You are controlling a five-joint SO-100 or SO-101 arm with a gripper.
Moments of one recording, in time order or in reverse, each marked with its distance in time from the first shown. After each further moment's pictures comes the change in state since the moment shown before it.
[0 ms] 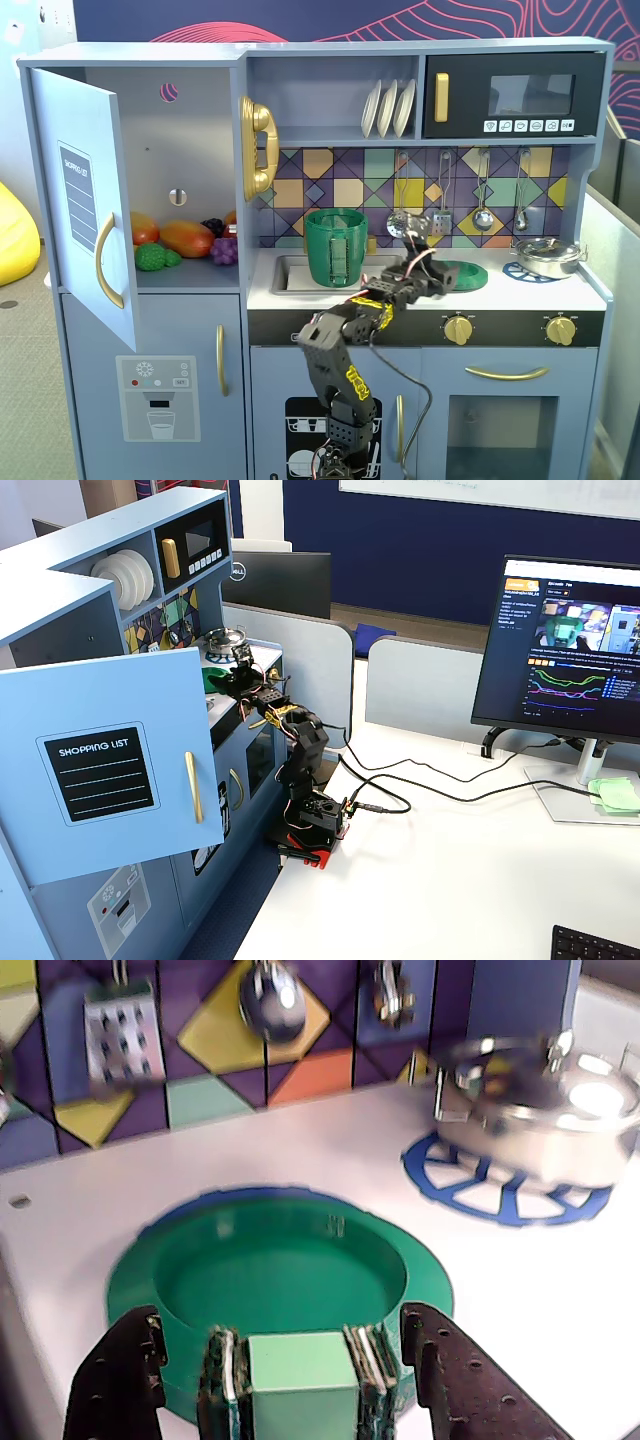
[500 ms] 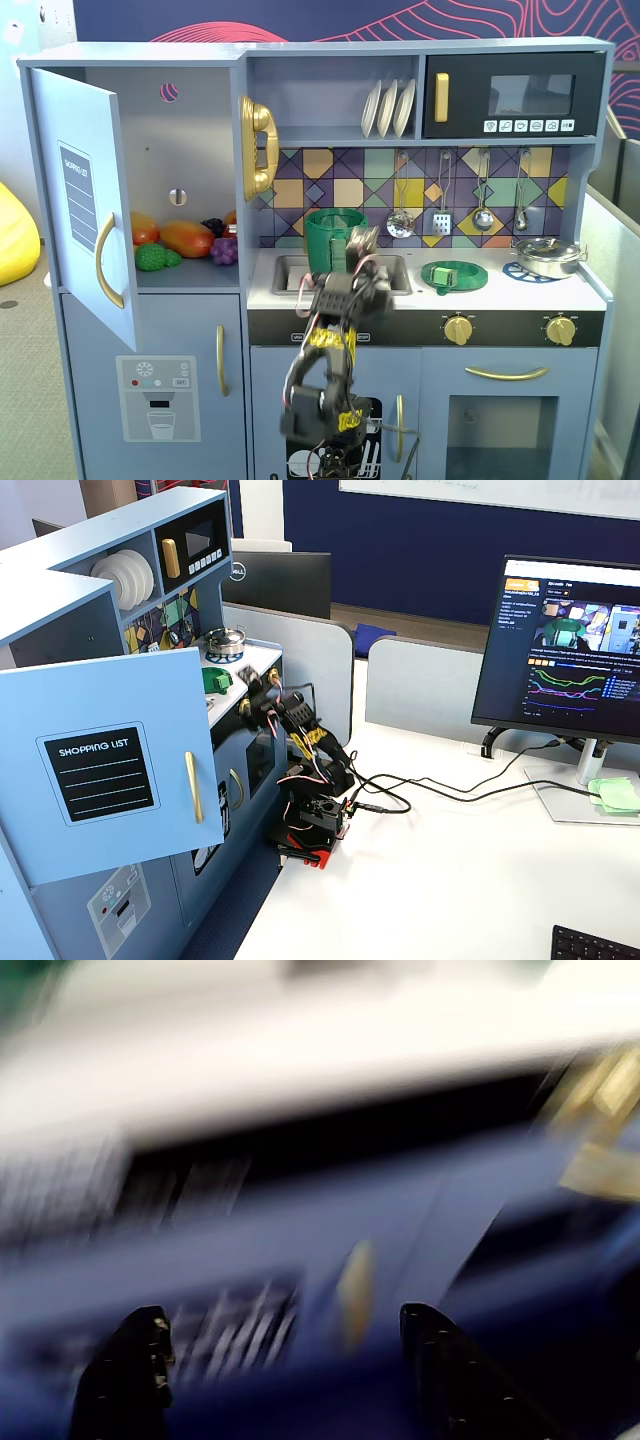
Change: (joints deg) arm -16.0 40.8 5.4 73.9 -3.0
